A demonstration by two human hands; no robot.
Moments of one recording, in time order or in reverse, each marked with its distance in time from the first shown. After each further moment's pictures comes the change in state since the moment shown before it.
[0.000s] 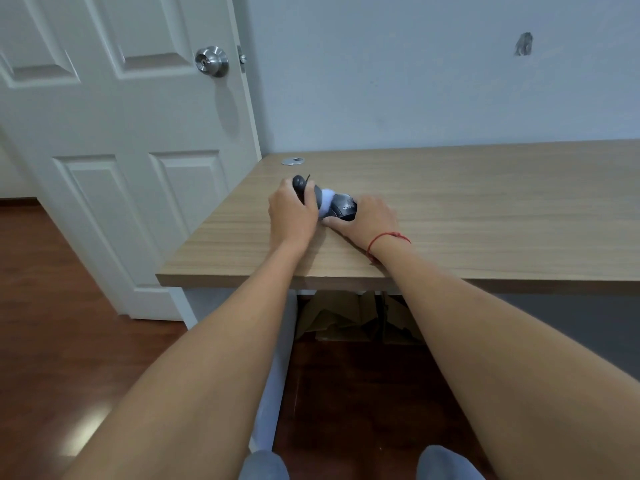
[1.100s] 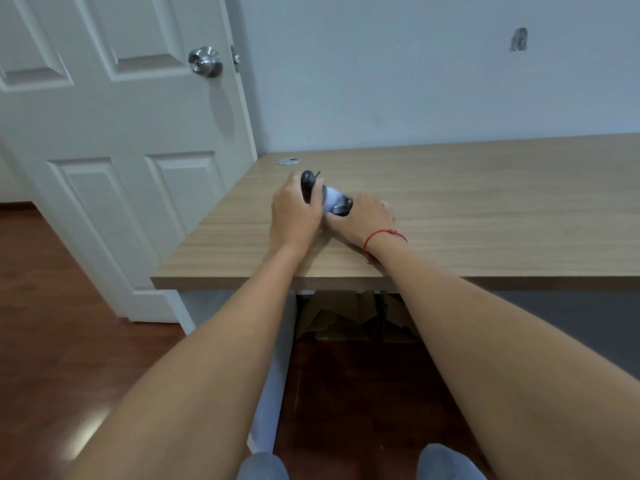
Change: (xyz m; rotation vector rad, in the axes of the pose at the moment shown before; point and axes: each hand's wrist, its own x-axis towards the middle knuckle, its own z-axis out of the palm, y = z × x) left_hand -0.008 0.009 0.001 0.019 -0.027 0.178; right_hand 0.000 -0.004 -0.002 0.044 0.011 -0.009
